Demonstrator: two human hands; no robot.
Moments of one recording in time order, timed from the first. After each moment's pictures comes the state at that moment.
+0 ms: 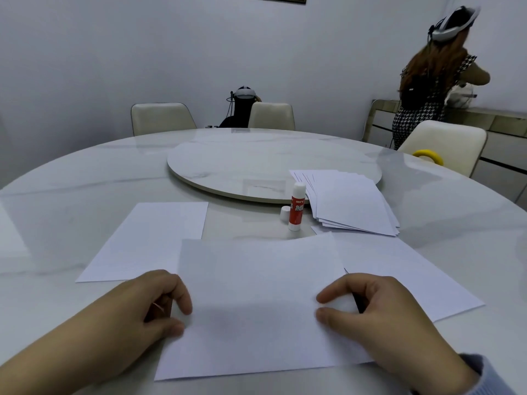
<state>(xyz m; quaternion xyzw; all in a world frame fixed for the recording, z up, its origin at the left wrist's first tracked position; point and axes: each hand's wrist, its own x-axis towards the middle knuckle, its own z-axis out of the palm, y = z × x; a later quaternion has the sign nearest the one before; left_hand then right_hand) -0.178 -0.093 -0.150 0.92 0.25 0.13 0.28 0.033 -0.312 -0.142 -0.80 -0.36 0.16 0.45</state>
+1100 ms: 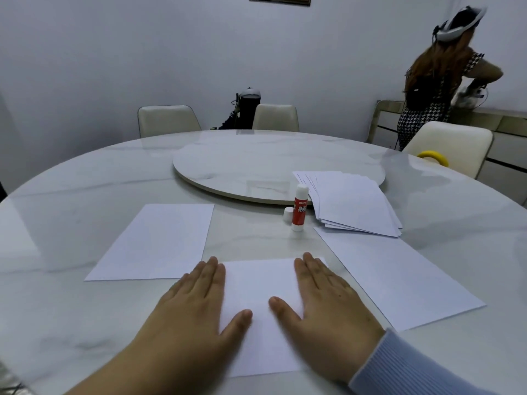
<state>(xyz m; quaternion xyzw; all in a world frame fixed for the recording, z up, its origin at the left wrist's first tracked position) -0.133 -0.143 -0.167 0.95 0.32 0.04 0.04 0.020 -0.265 -0.166 -0.88 -0.47 0.08 0.08</state>
